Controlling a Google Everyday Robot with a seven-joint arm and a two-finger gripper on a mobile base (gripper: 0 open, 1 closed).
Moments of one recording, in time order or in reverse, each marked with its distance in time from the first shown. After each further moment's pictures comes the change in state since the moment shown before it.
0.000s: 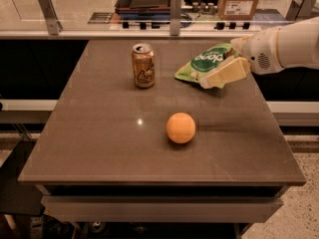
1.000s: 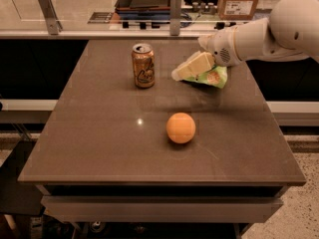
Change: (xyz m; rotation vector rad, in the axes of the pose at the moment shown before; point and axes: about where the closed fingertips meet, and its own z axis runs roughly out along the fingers) arm -0.029 -0.006 0.087 -0.104 -0.057 -0.025
